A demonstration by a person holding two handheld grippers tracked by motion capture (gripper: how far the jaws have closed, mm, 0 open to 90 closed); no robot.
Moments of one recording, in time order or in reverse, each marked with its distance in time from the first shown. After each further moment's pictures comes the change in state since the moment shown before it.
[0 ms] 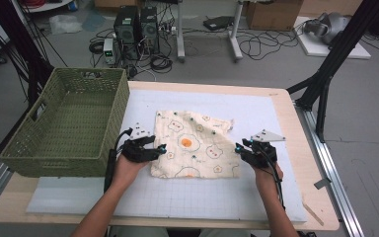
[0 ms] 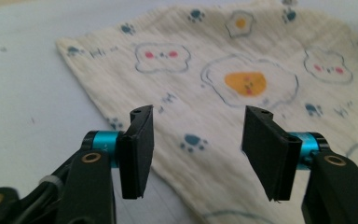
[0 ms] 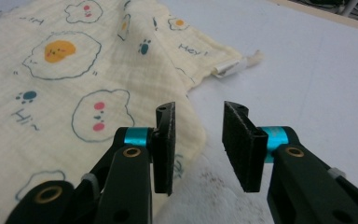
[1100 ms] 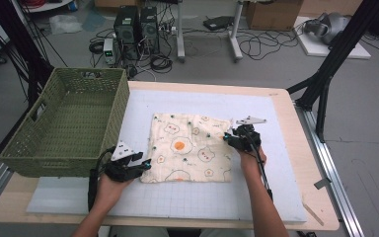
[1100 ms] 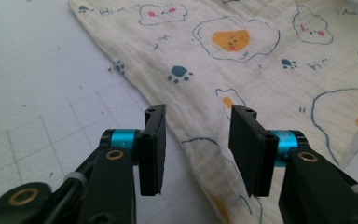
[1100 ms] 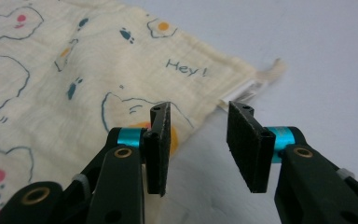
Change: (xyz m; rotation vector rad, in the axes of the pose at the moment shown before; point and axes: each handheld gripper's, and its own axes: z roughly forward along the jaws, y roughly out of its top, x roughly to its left) left arm -0.002 -0.039 -0.046 0.003 0.030 -0.007; right arm -0.003 0.028 0.069 0.085 -0.013 0.077
